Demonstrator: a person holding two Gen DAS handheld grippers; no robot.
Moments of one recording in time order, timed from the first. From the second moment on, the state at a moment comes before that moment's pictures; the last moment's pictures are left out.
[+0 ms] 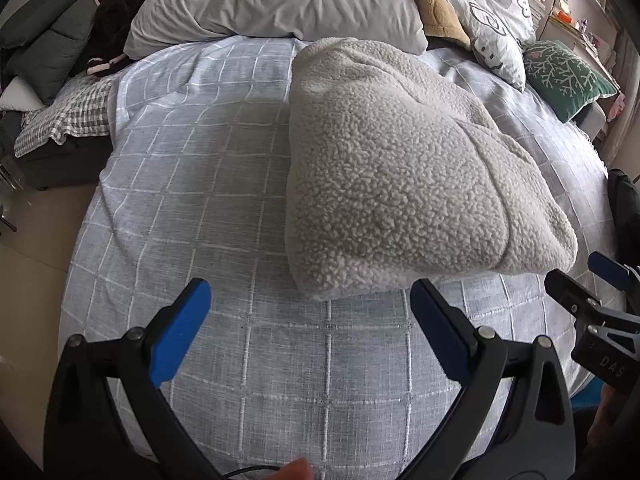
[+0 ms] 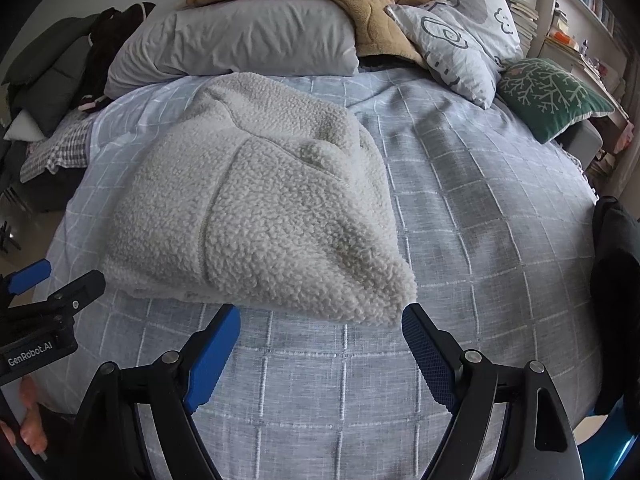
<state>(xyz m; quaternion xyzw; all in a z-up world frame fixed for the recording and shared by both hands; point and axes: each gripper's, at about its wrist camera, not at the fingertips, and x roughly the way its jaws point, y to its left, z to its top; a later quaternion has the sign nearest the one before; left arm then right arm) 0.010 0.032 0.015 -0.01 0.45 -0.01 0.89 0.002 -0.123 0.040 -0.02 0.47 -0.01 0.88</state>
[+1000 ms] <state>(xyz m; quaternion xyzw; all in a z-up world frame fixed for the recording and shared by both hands) 0.008 0.029 0.014 -0.01 0.45 0.00 0.89 0.002 -0.123 0.038 -0.02 0.47 -0.01 0.88</state>
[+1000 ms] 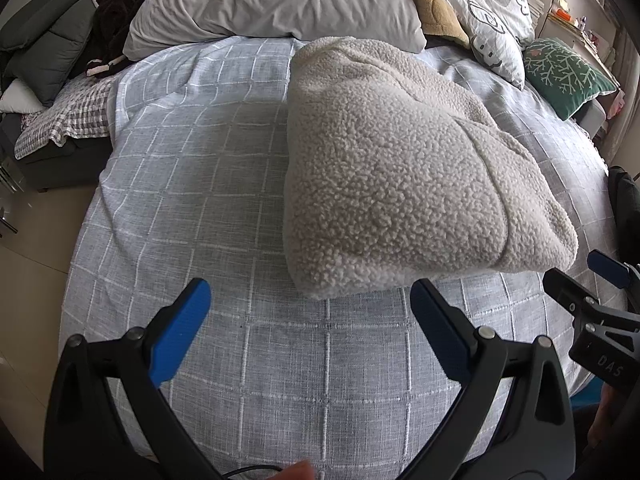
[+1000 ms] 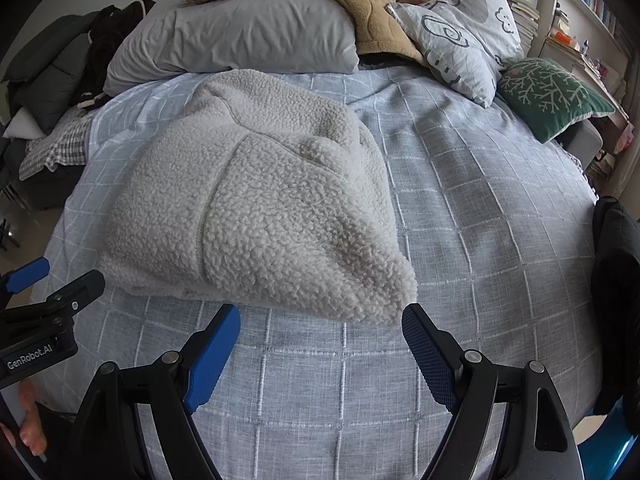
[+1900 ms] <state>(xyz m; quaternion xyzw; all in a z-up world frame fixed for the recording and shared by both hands) 0.007 0.027 0.013 -0.01 0.45 0.00 0.89 0.004 -0.127 0.035 -0.02 0.47 -0.01 0.88</state>
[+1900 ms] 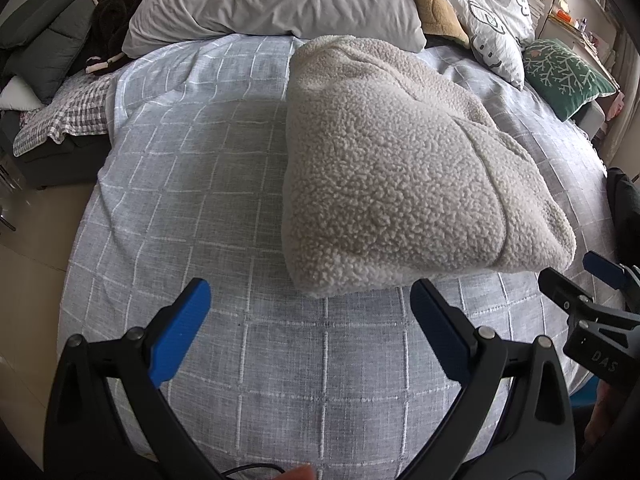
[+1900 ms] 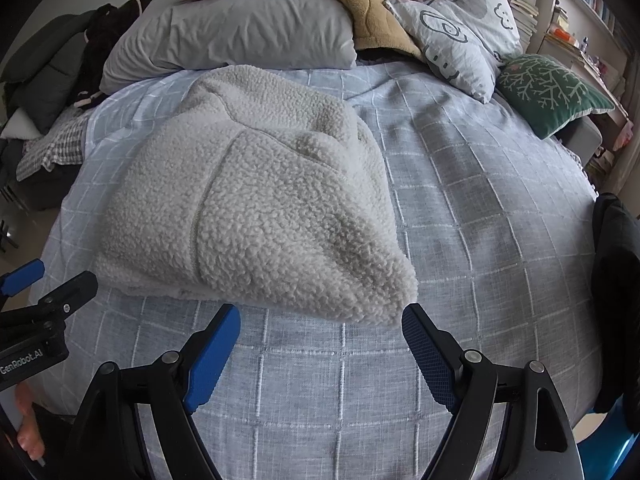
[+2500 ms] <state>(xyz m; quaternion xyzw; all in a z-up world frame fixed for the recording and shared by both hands) 0.010 0.030 0.012 -0.01 0.45 -0.01 0.89 0.005 -0.128 0.036 -0.02 0.48 -0.01 0.88</state>
